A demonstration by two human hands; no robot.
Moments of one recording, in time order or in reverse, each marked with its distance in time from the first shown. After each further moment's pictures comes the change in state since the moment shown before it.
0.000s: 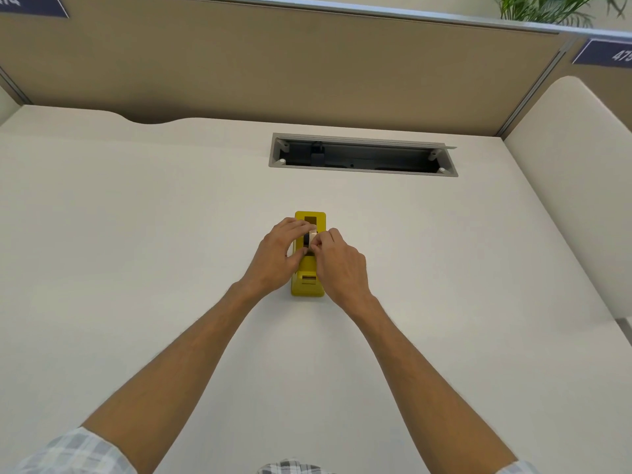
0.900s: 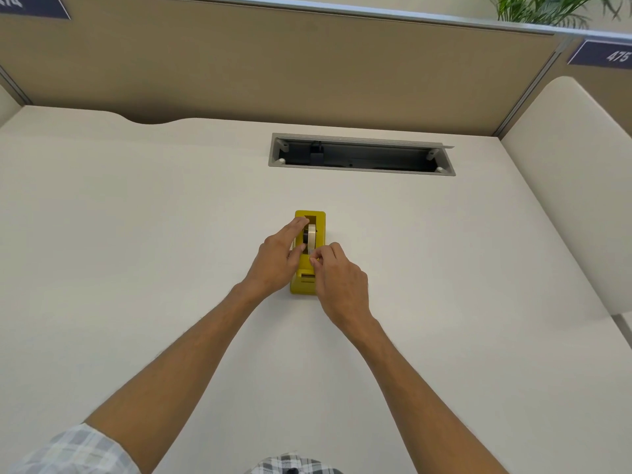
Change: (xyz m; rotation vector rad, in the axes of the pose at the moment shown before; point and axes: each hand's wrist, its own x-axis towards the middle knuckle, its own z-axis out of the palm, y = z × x) left_hand -0.008 0.005 0.004 0.012 -0.035 -0.132; right_hand -0.038 -0.004 0.002 0.084 0.121 -0.008
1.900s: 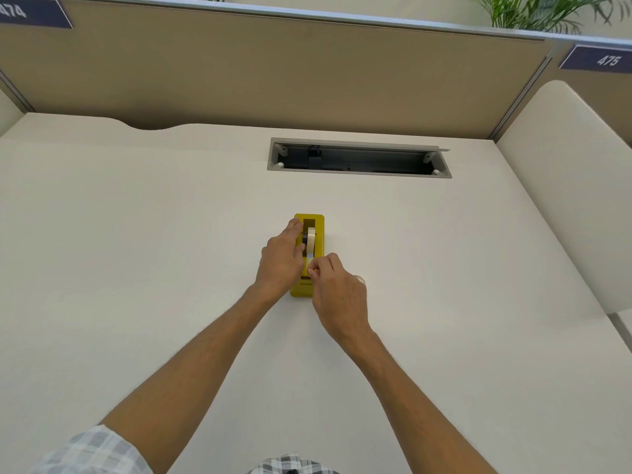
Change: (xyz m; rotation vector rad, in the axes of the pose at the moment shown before) left_hand -0.001 0.025 0.009 0.073 0.078 -0.175; right_hand -0.017 -0.005 0.001 -0.067 0.146 -0.050
